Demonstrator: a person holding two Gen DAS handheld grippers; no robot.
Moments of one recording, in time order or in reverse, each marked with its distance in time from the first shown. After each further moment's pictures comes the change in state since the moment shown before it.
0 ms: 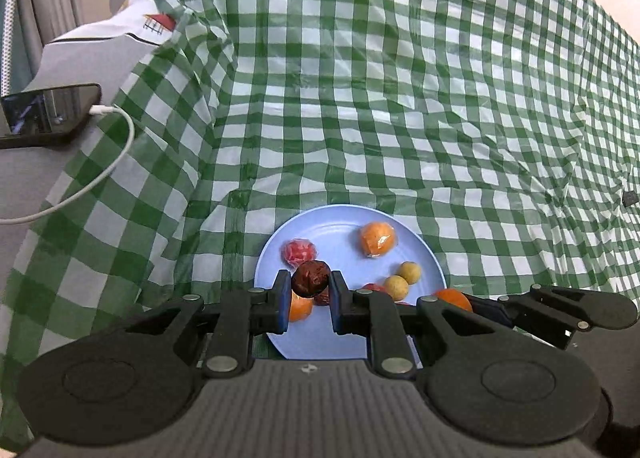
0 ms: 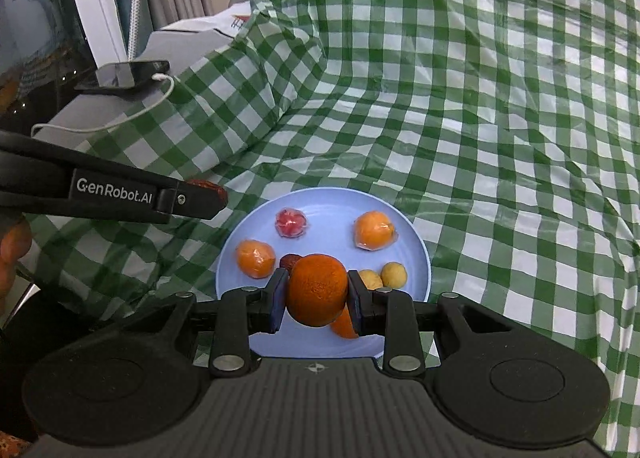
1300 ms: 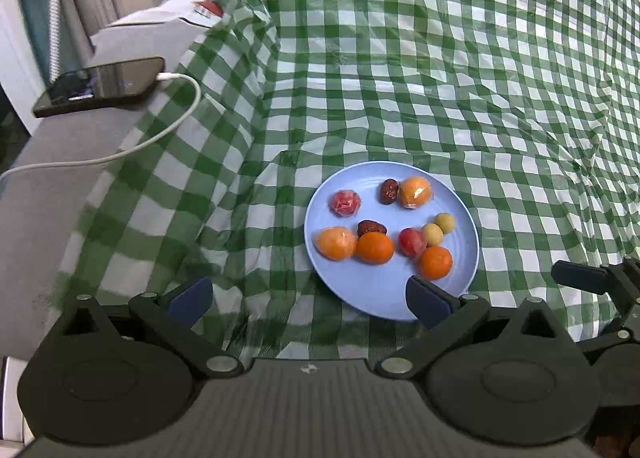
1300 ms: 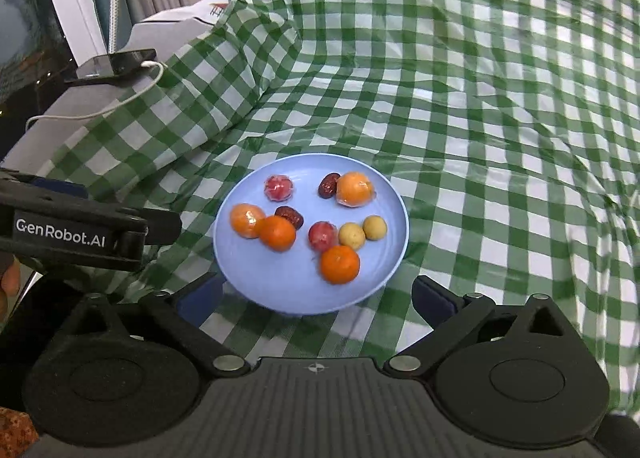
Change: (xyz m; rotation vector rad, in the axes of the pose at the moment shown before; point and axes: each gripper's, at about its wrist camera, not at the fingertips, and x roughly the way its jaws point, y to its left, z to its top) left arm -0.048 0.001 -0.044 0.009 0.032 0.146; right arm -0.049 0.011 -0.024 0.070 0.038 -0.078
